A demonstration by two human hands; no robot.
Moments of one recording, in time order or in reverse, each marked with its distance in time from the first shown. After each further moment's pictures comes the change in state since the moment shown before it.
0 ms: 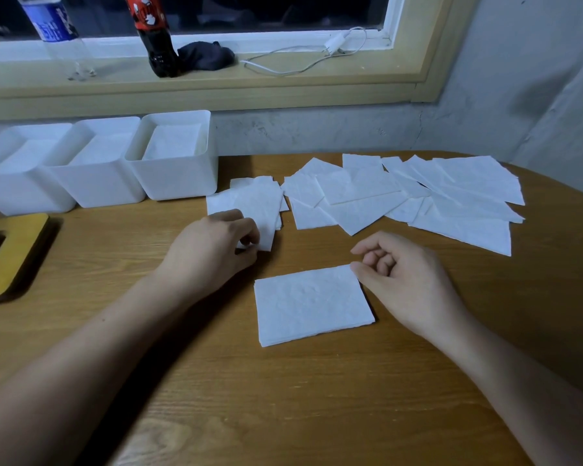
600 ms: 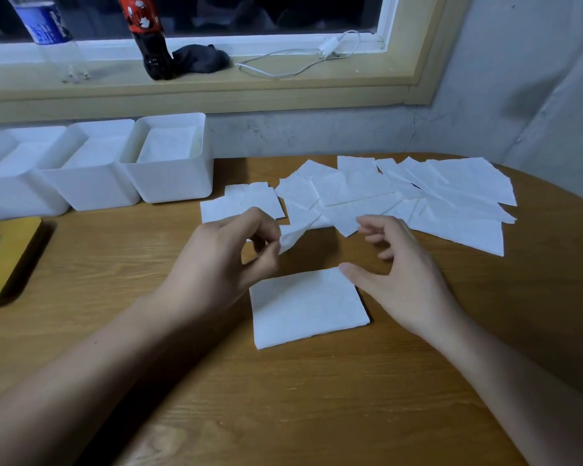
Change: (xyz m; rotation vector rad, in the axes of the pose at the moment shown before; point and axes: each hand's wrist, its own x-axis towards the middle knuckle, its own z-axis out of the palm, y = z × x) left_hand -0.025 0.054 -0.026 -0.370 0.226 0.129; right_hand 0.000 -0.007 -0.005 -0.062 0.023 0.003
